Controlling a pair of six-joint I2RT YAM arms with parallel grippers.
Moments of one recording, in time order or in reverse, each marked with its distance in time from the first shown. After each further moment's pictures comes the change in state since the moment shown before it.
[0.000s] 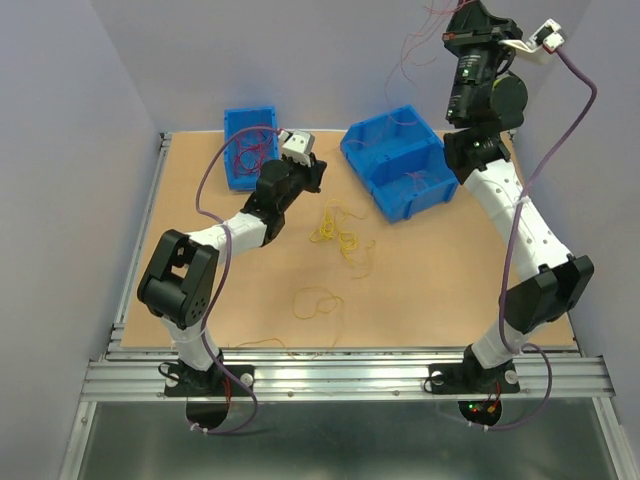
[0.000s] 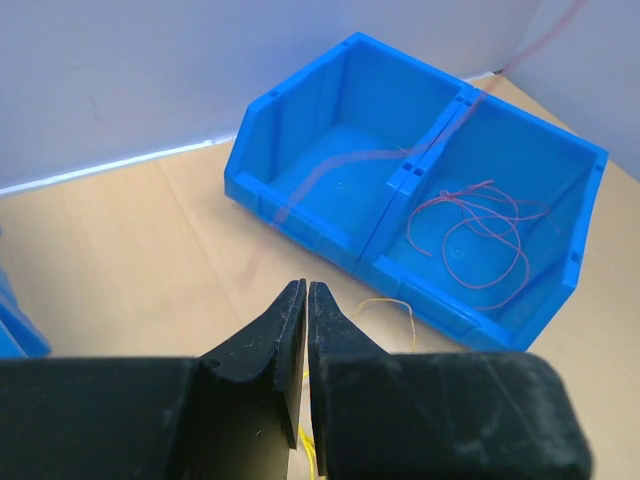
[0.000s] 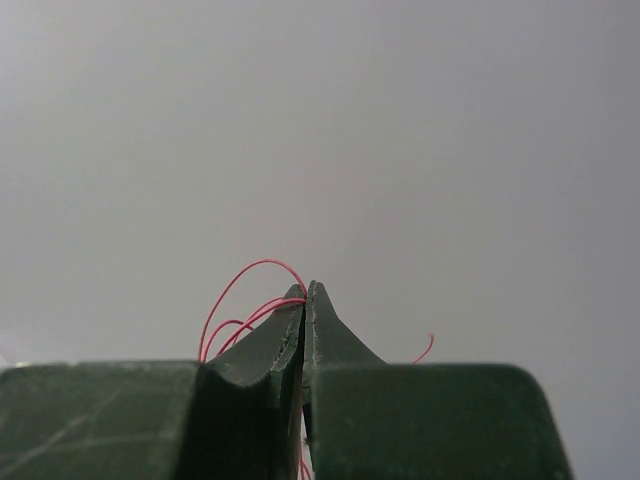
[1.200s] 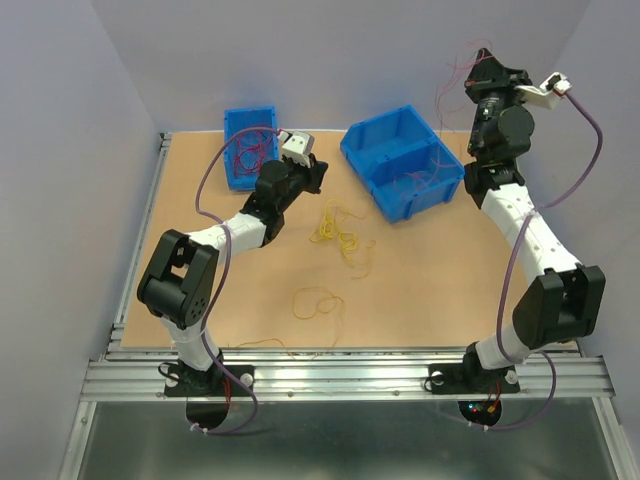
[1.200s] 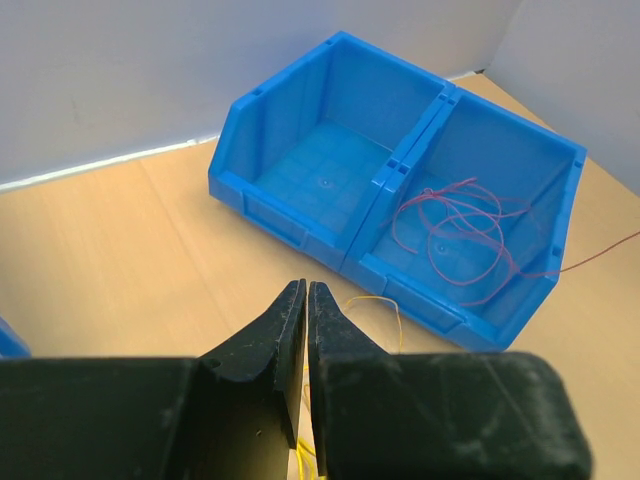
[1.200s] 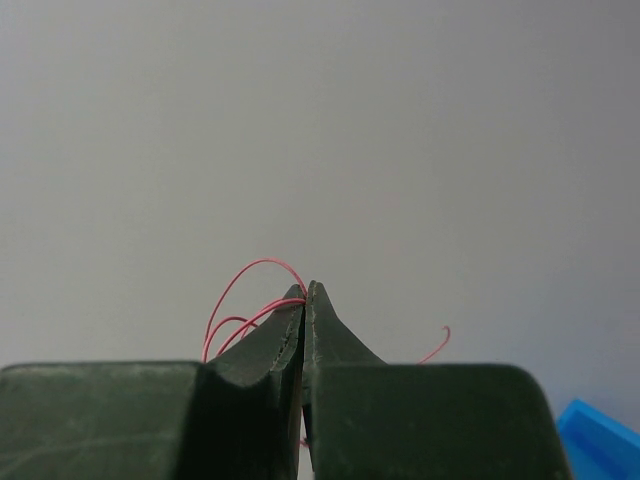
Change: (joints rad) left arm 0.000 0.000 -0.008 0.016 0.036 -0.017; right arm -0.240 -0.124 -0.422 0.040 -0.072 0.253
